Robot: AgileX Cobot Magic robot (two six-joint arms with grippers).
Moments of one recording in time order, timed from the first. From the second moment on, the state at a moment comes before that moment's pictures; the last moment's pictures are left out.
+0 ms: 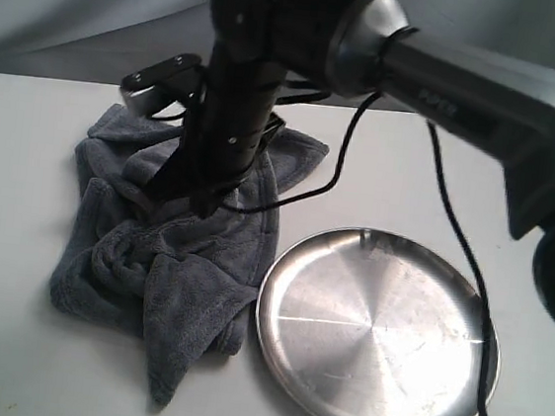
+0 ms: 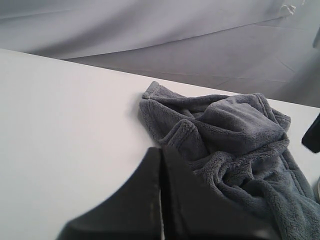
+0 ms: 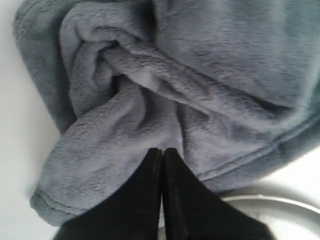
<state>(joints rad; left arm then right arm) -0.10 0.00 0.00 0.08 0.30 -0.30 0.76 2.25 -2.04 0.11 1.22 -0.22</state>
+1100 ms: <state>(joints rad) -0.10 0.00 0.00 0.08 0.30 -0.30 0.78 2.40 -2.40 0.08 0.93 -0.07</state>
